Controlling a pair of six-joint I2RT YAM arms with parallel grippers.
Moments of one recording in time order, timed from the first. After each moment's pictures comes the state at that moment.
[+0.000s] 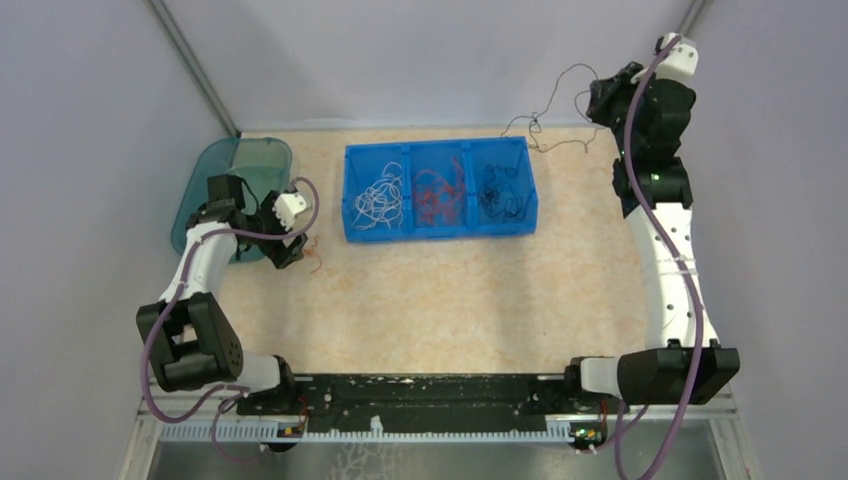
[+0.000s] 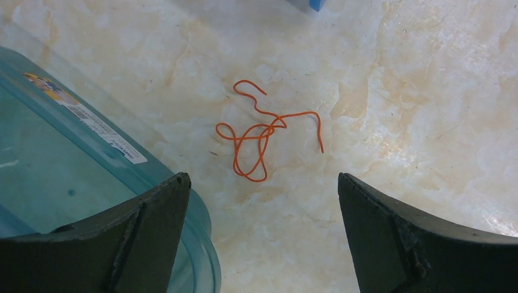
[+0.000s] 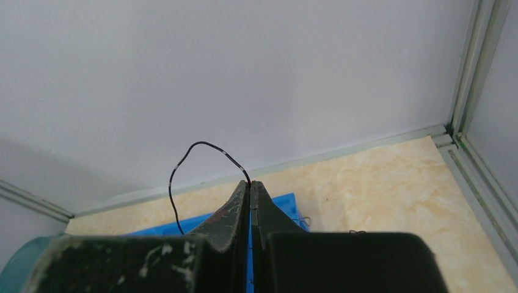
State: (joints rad) left arm 0.20 1.40 1.03 -0.72 0.56 1.09; right arm 0.00 1.29 1.53 -0.21 0.01 0.37
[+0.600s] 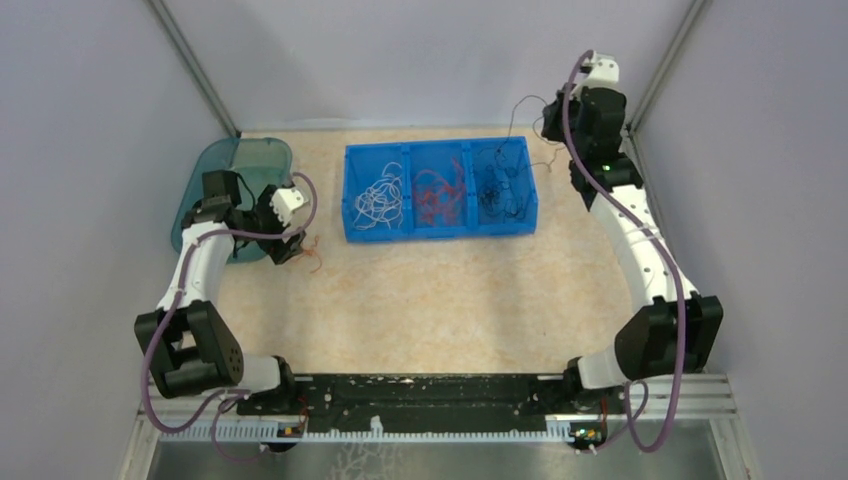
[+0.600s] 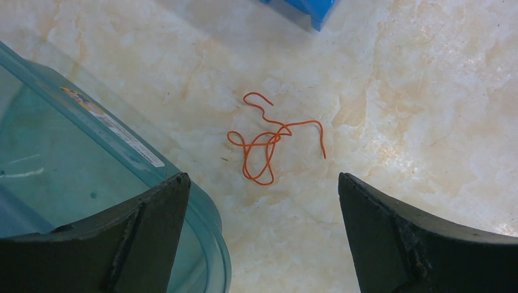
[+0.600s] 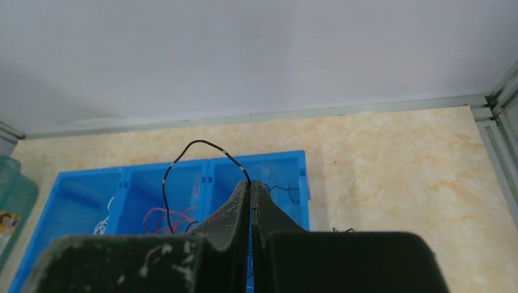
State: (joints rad) left arm 0.20 1.37 1.07 -0.74 0.59 1.09; right arm 0.15 1.42 1.42 -0.14 0.04 0.24
